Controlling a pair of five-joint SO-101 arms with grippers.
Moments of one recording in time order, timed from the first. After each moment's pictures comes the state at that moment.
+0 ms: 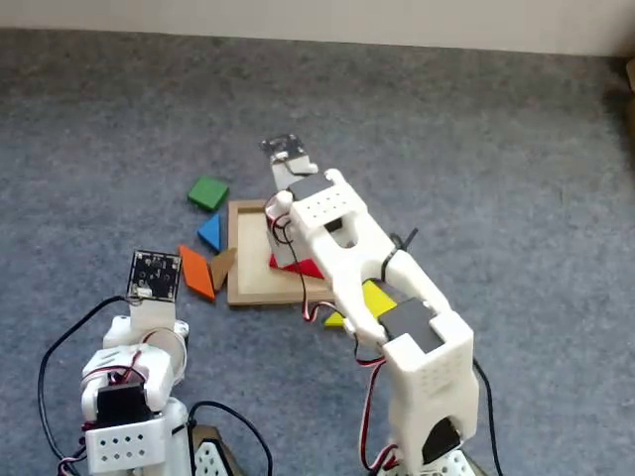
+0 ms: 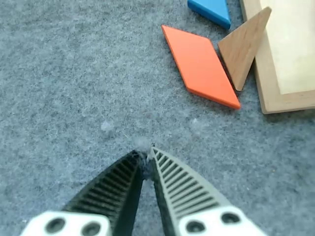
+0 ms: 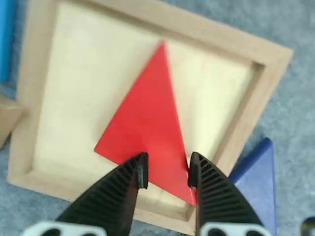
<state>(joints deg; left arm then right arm) -15.8 -101.9 96.0 68.6 -9.7 -34.5 23.7 -2.7 67.5 -4.2</state>
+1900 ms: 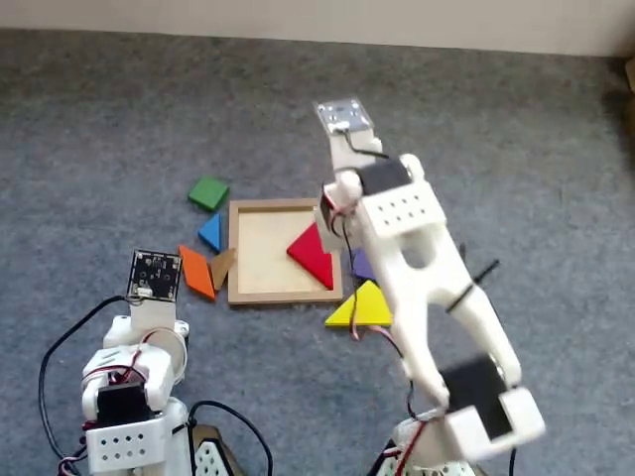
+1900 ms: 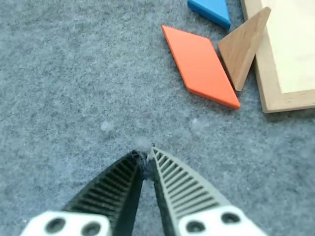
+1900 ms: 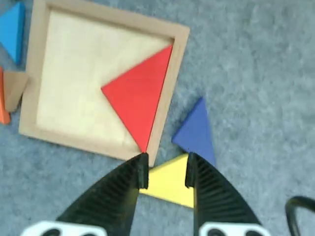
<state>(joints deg) -15.8 -101.9 96.0 68.6 -9.7 -25.8 -2.9 6.1 78.0 -0.2</state>
